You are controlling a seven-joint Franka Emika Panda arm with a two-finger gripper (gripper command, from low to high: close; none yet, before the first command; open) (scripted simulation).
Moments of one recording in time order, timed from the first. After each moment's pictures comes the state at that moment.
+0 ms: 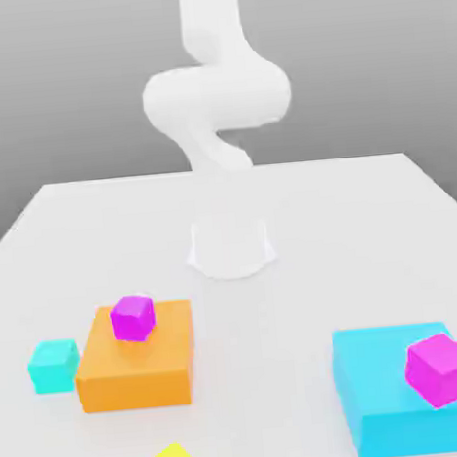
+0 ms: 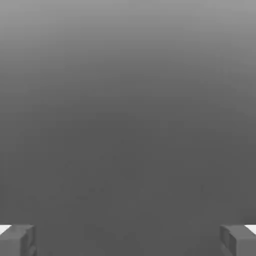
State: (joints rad) arm -0.04 -0.71 0.02 -2.30 -0.01 2.33 0.86
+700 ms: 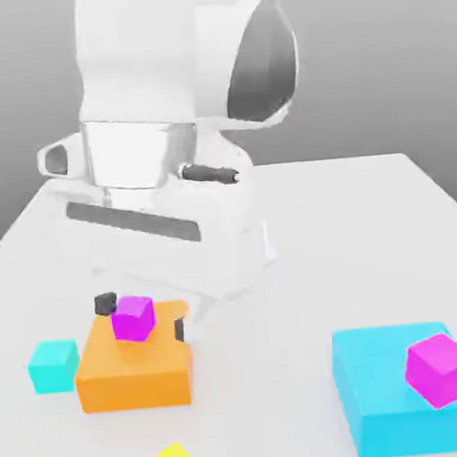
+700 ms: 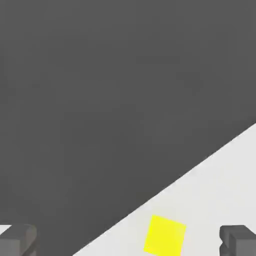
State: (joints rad) arm -0.24 0.06 0.09 -2.35 -0.12 2.59 1.42
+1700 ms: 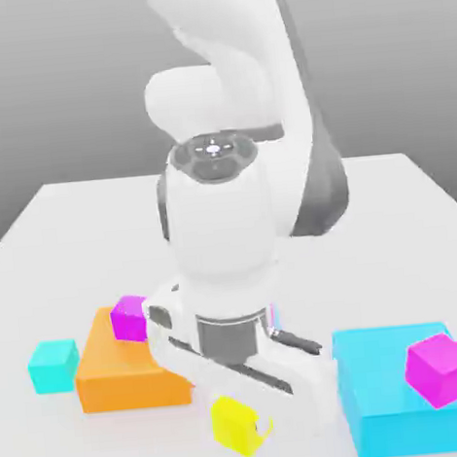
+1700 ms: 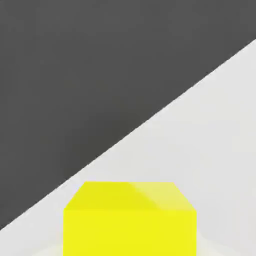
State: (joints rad) arm -0.12 0.18 0.25 -2.35 -0.05 2.53 1.37
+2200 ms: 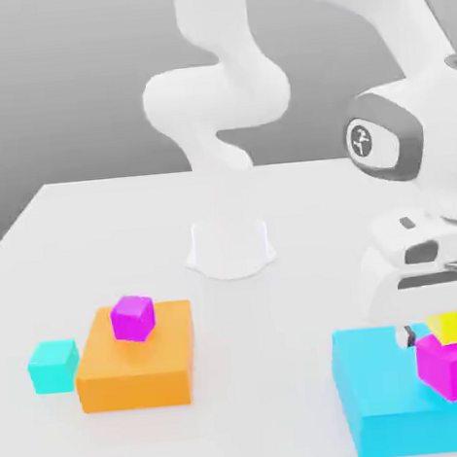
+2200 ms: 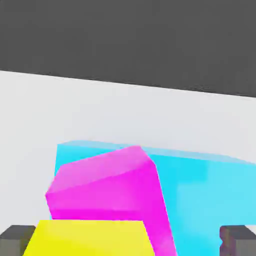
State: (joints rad) arm 0.08 0.18 0.38 -2.36 -0.11 2.52 1.23
